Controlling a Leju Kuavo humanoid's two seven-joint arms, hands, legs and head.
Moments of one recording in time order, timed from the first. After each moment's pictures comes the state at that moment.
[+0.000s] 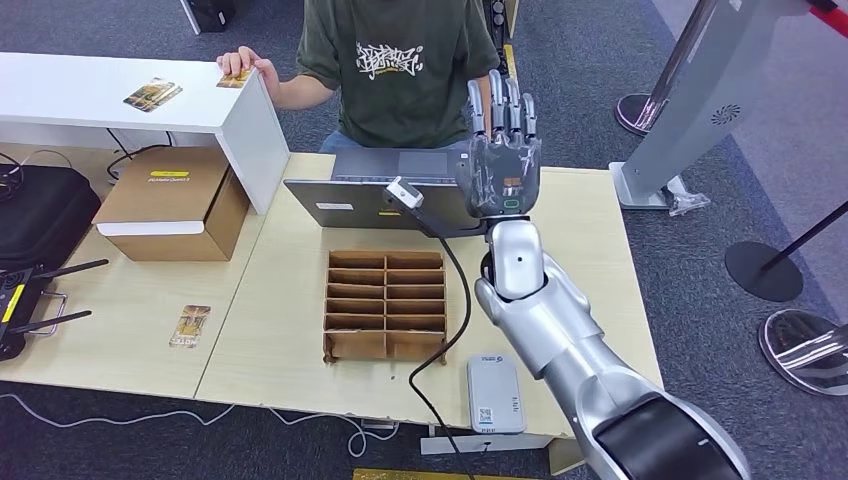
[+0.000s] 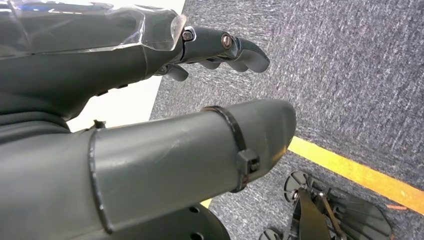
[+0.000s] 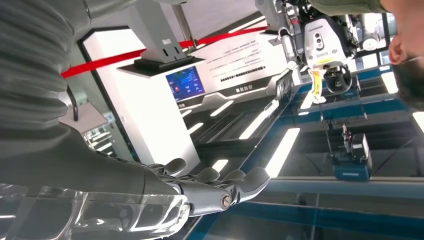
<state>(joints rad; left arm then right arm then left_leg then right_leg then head) -0.15 -0.23 1.12 -0.19 -0.94 0.42 0.13 -0.80 0.16 0.45 -0.78 1.49 -0.67 0.32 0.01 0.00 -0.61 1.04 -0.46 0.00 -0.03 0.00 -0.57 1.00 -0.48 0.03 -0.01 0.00</state>
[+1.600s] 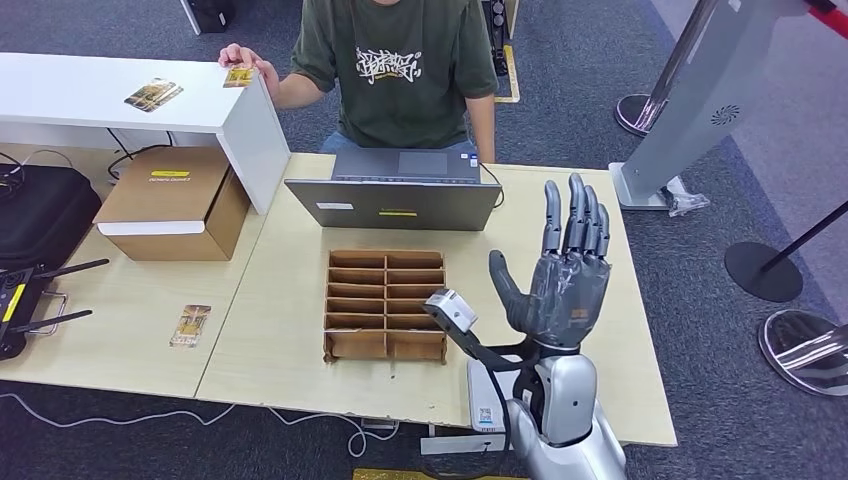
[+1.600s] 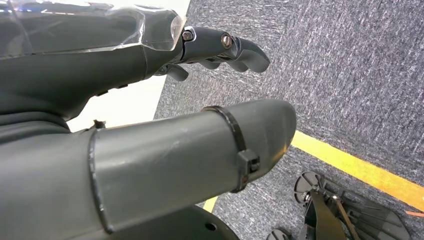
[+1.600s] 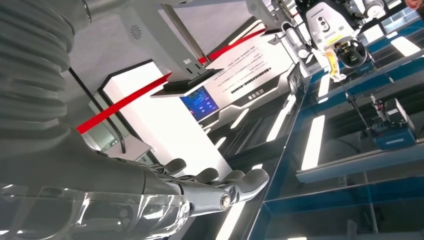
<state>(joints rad) -0.11 -0.23 1.13 -0.19 -0.90 0.40 0.10 -0.17 0.15 0.29 -1.55 1.49 -0.67 0.14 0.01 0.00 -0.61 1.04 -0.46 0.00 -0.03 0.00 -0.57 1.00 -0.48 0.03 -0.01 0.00</state>
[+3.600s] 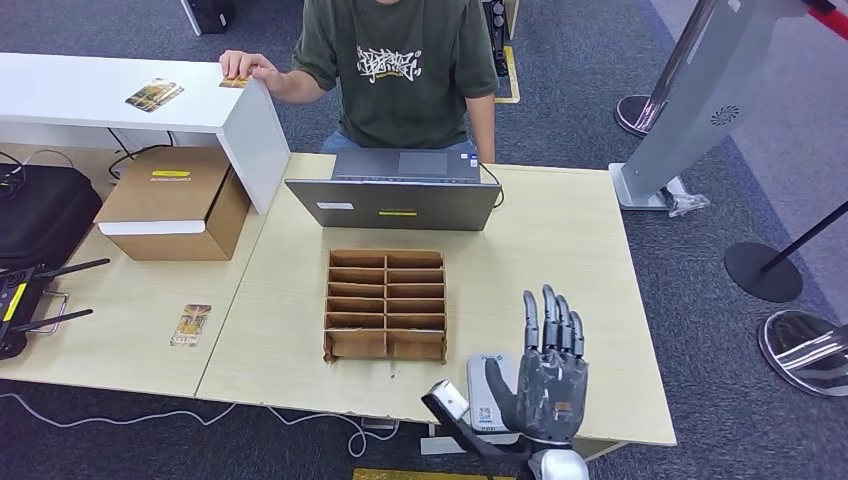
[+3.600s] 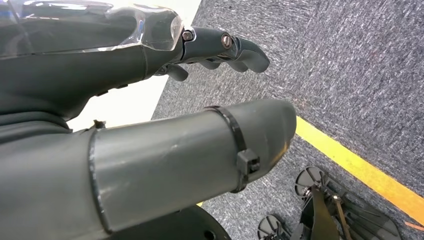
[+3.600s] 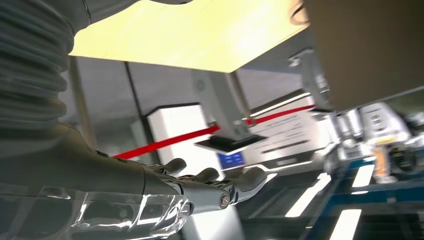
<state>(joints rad) -0.11 -0.22 1.22 -0.19 -0.80 0.41 0.10 0.00 -0.13 0.66 -1.56 1.49 -0.55 0.64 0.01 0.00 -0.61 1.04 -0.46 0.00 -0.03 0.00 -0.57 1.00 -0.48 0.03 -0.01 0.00</state>
